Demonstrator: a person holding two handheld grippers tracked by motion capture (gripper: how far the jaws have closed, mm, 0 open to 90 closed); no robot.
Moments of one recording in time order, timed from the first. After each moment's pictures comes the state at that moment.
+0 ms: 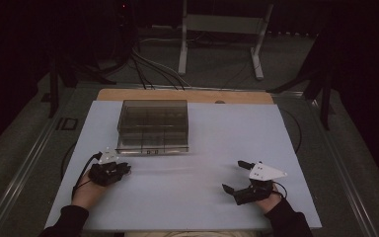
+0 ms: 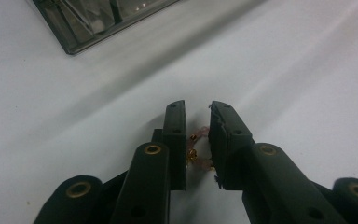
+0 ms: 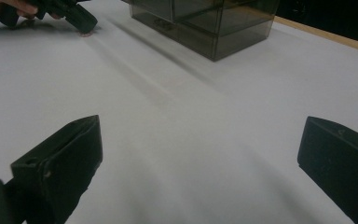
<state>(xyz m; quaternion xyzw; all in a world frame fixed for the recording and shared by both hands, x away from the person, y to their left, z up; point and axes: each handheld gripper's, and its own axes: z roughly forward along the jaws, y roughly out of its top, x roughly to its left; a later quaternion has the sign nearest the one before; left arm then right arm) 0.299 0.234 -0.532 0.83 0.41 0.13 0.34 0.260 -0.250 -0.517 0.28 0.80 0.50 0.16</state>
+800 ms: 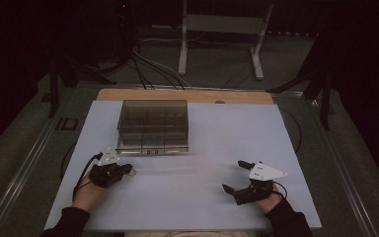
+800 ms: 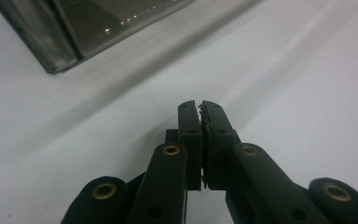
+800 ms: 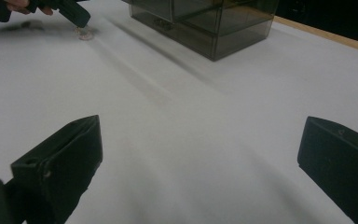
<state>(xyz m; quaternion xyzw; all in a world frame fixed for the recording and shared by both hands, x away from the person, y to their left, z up) 0.289 0.226 -0.519 0.84 0.39 0.13 0.36 0.260 -0.251 -0.517 0.28 0.80 0.50 0.16</state>
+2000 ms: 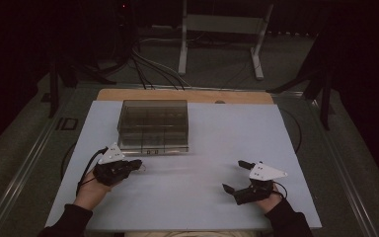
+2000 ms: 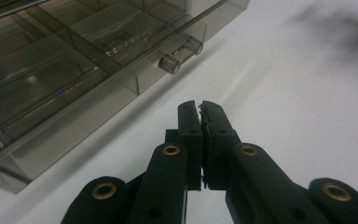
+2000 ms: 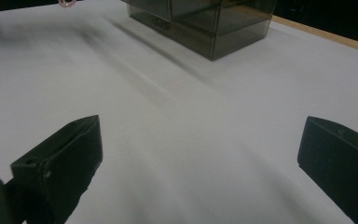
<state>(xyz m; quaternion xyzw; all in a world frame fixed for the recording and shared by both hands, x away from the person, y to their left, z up) 0.283 0.201 -0.474 0.84 0.33 0.12 0.42 0.260 -0.251 -0.517 0.28 0.80 0.50 0.16</state>
